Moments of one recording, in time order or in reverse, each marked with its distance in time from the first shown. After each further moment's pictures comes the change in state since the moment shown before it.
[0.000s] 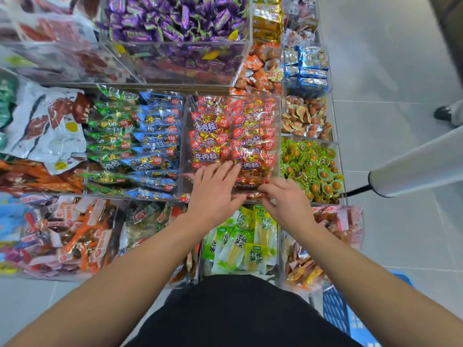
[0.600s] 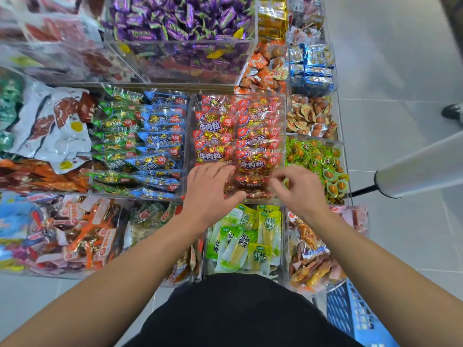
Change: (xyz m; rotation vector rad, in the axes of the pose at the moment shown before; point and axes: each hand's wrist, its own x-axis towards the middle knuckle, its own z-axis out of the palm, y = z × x) left_hand -0.005 -0.011 -0.018 -0.170 0.067 -0.059; right_hand 0.026 0.006 -0.021 0.219 0.040 0.135
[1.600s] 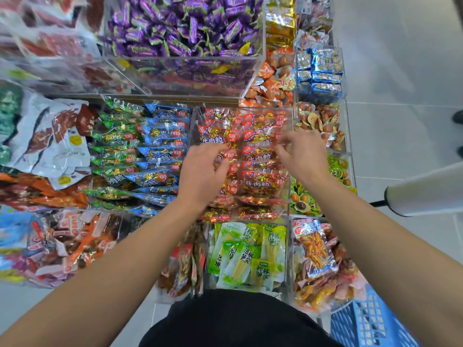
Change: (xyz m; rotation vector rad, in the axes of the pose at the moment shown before) left_hand 0.068 -0.016 -0.034 -0.207 0.216 -0.080; right_hand 0.117 -0.002 -0.012 -0.283 0.041 0.130
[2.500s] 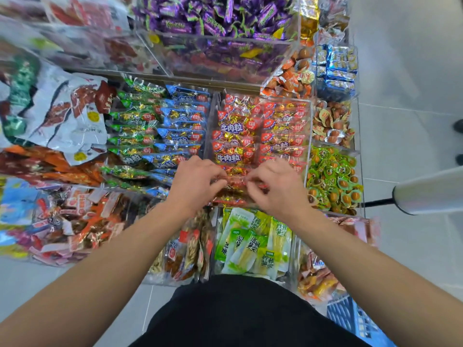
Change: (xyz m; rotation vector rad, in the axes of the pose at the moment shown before) left_hand -0.047 -0.055 -0.020 0.161 -0.165 0.102; right_hand -0.094 -0.068 0.030 0.207 0.130 -0.514
